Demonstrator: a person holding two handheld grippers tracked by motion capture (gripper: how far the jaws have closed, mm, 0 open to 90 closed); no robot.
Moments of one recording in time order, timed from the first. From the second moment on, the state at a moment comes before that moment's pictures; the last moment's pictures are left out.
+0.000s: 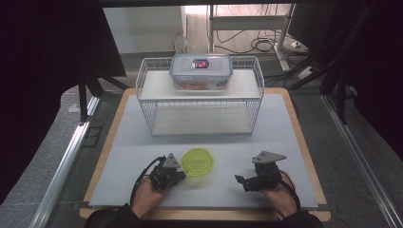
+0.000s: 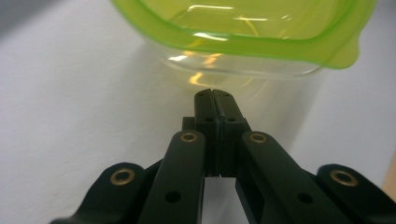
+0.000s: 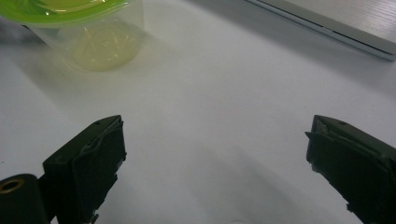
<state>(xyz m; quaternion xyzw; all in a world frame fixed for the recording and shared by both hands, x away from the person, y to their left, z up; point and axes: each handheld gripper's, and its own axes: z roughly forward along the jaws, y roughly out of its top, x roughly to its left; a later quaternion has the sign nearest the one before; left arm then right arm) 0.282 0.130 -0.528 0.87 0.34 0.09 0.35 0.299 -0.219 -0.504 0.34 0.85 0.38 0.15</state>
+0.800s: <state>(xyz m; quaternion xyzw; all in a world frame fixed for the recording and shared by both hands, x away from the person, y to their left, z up) 0.255 0.180 -0.514 0.83 0.35 0.17 0.39 0.299 -0.218 -0.504 0.34 0.84 0.40 0.13</state>
